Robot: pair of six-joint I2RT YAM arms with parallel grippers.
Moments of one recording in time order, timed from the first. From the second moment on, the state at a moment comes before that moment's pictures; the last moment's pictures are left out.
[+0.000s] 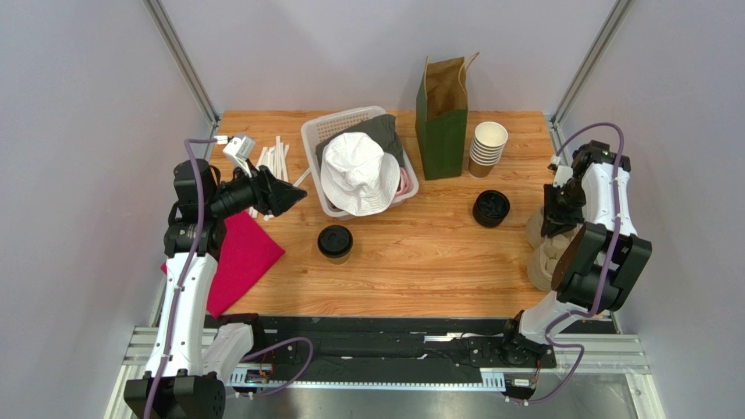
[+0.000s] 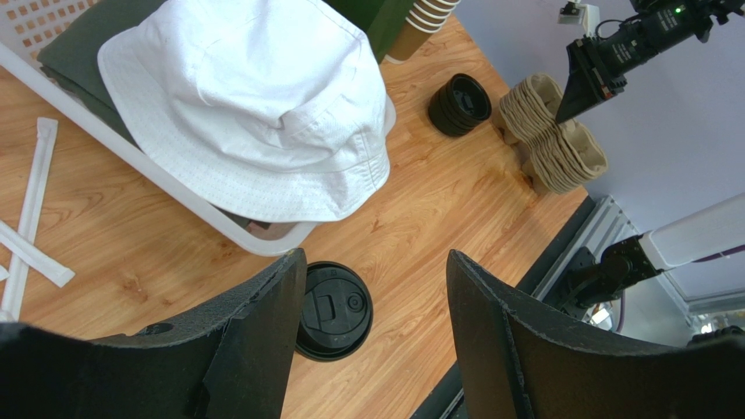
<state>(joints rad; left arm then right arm) 0.07 0.90 0.96 -0.37 0.90 -0.24 -0.40 1.63 1.41 -1.24 -0.11 -0.25</state>
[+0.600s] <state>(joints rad) 0.07 0.92 0.96 -0.36 0.90 -0.24 -0.39 1.66 1.41 -1.22 -0.09 -0.25</state>
